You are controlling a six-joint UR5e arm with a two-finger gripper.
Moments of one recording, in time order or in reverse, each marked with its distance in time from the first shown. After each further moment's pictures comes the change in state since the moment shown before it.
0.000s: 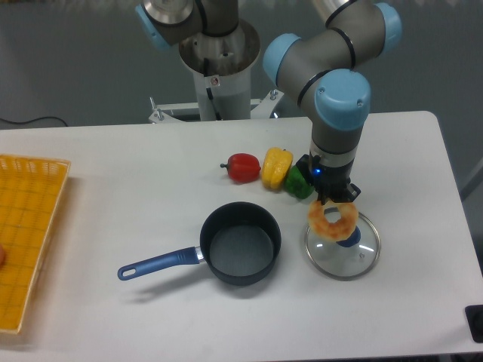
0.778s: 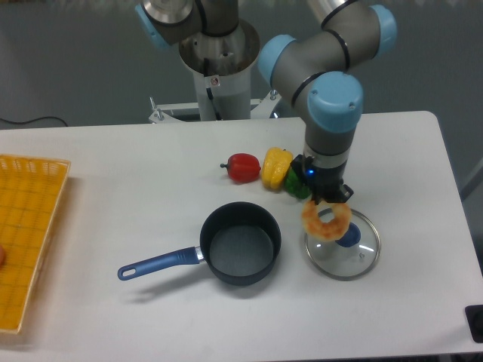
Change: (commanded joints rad) arm -0.070 0.009 -0.025 -0.005 0.003 -0.031
